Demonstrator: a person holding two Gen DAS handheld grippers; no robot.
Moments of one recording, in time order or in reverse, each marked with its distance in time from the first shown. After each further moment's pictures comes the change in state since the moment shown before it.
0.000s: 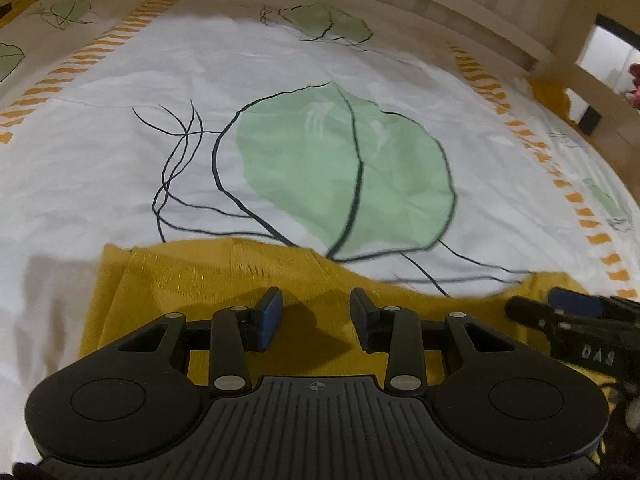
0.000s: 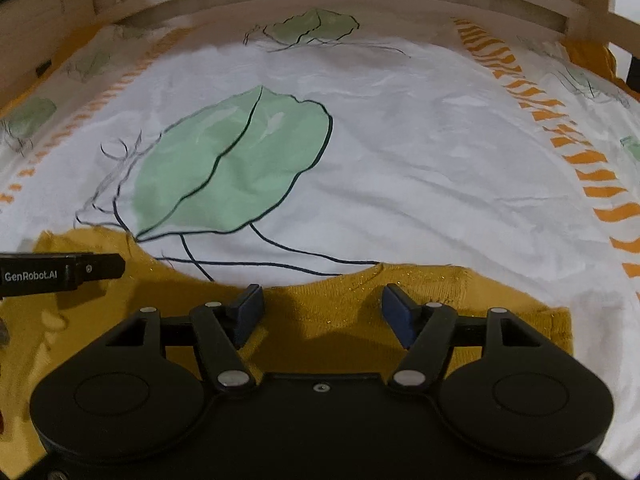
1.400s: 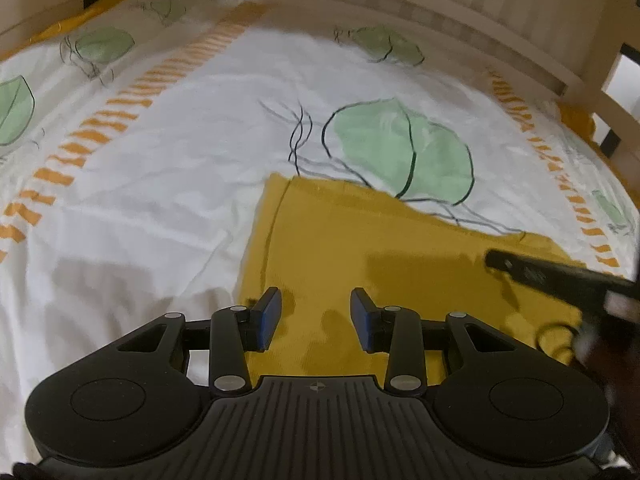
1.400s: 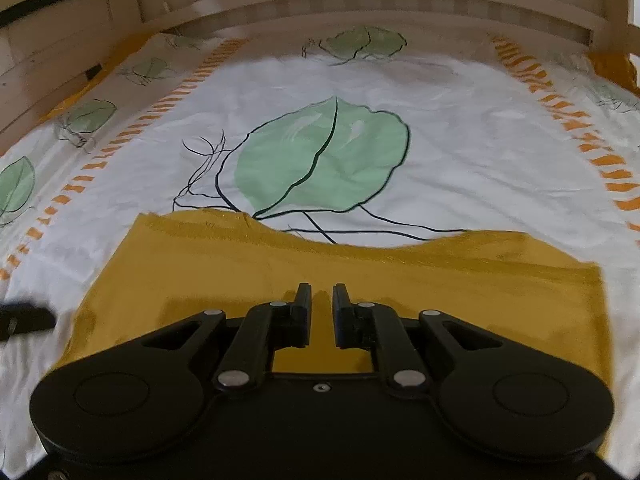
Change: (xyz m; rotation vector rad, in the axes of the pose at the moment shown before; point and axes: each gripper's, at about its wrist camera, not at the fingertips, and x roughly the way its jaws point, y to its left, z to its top) left arm -0.130 0.034 -0.061 -0.102 -0.012 0.130; right arm -0.044 0.068 -0.020 -0.020 -0.023 0.093
